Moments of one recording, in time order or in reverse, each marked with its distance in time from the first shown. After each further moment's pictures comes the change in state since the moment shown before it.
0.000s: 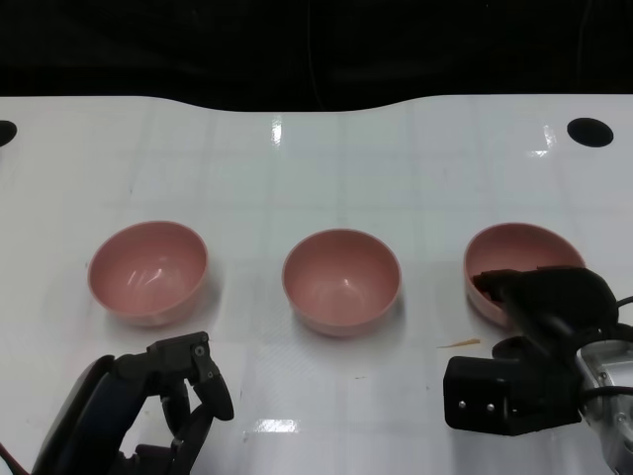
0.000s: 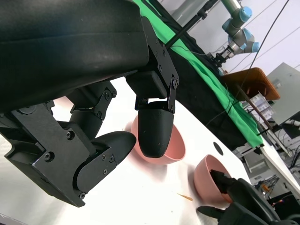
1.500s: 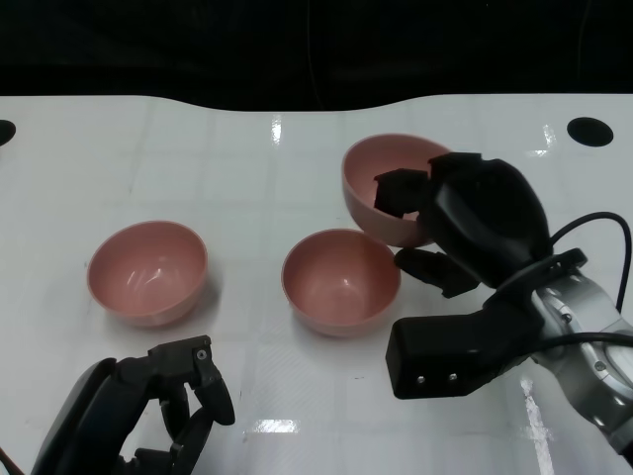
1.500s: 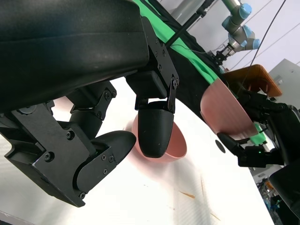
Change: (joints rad) left arm 0.019 0.006 0.000 -0.032 0.016 0.021 0.000; right arm -0.097 0.048 0.006 -0.273 0.105 -0.246 -0.123
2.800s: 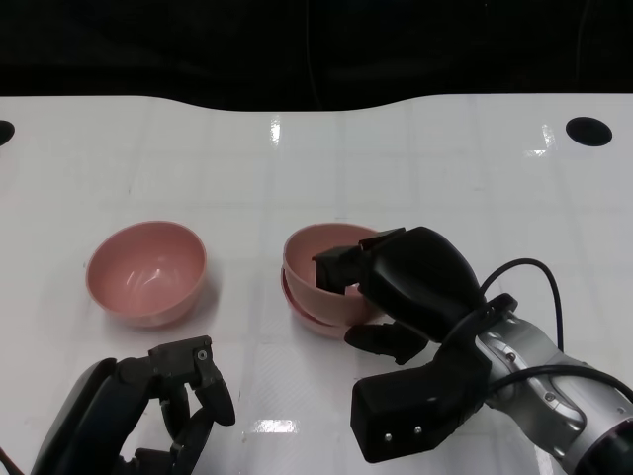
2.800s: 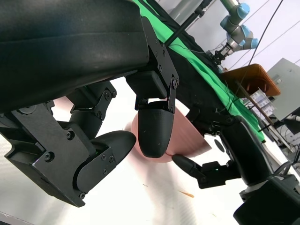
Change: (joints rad) left arm 0.002 0.001 0.000 -0.007 0.002 -0.003 0.000; right arm -0.008 0.107 0.082 0.230 0.004 -0.167 -0.007
